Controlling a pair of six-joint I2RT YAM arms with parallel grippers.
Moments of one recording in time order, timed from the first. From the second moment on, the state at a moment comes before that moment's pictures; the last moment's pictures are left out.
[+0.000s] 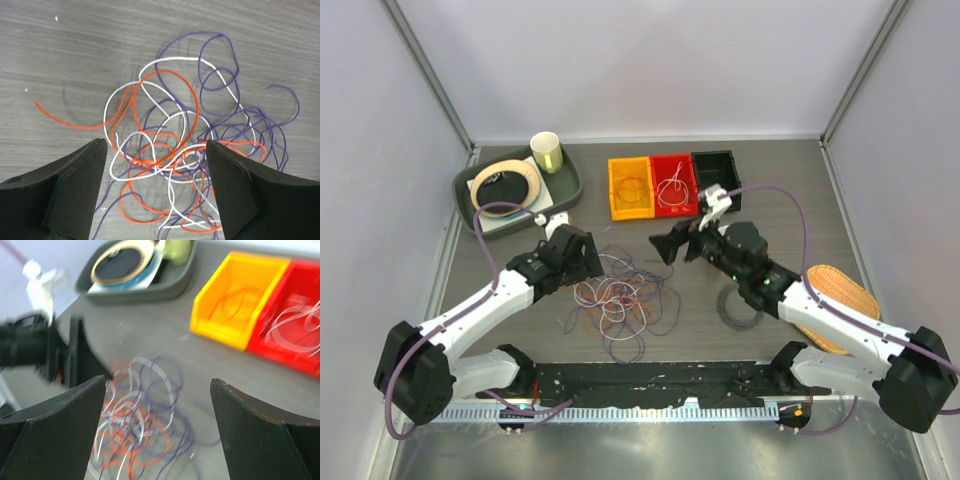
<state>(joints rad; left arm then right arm) -0.60 1.14 0.74 -0.52 -0.27 -0.79 0.72 1.08 0.75 0.24 0.04 0.27</state>
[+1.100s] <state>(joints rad) -0.59 0.84 1.27 -0.39 -0.02 -0.78 0.90 1.07 0.66 0.29 -0.29 0.28</state>
